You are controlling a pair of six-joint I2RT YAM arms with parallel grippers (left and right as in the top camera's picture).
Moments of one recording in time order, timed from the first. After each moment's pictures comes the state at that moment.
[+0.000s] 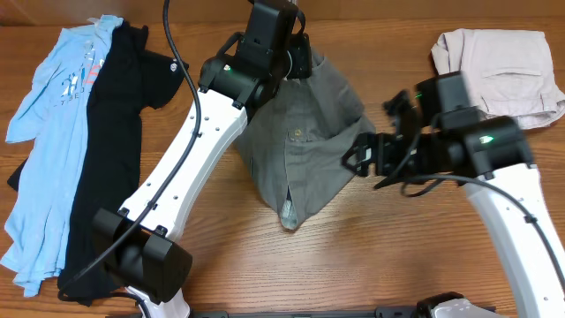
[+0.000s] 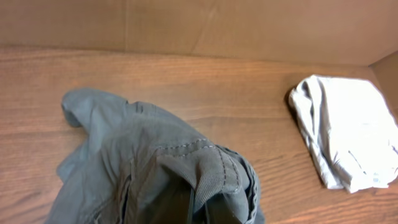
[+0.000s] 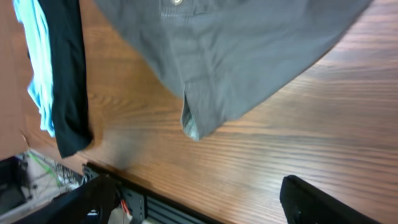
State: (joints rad) left arm -0.48 1.87 1.87 -0.65 -0.02 -0.46; right arm 0.29 1.37 1.41 -1.25 -0.44 0.36
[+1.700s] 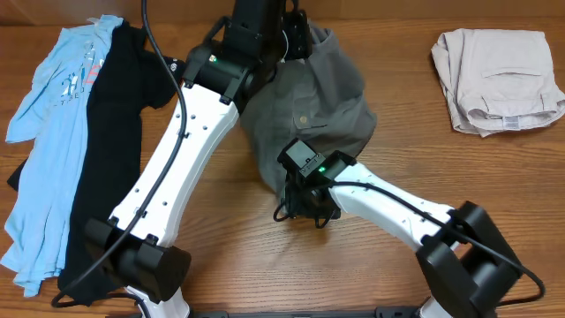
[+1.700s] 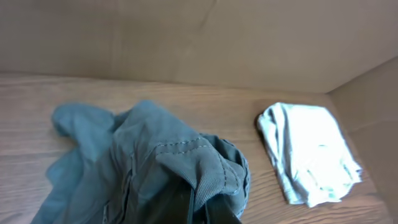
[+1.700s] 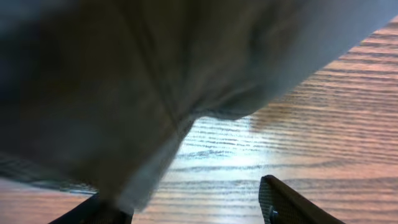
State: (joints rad) left arm -0.46 1.87 2.01 -0.69 0.03 -0.51; right arm 0.74 1.78 1.14 -0.82 -0.09 0.75
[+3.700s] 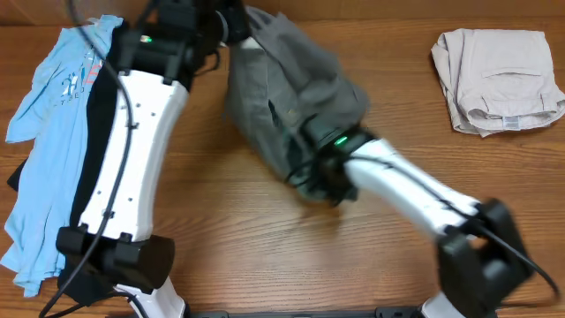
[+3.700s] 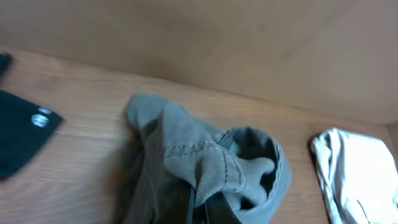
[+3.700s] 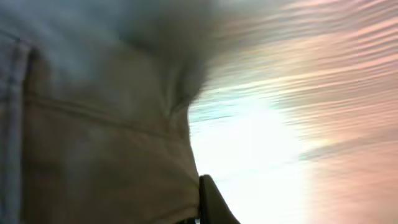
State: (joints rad) left arm -0.23 1.87 2.17 -0.95 0.05 -0.47; right arm 0.55 1.74 1.30 -1.07 -0.05 0.82
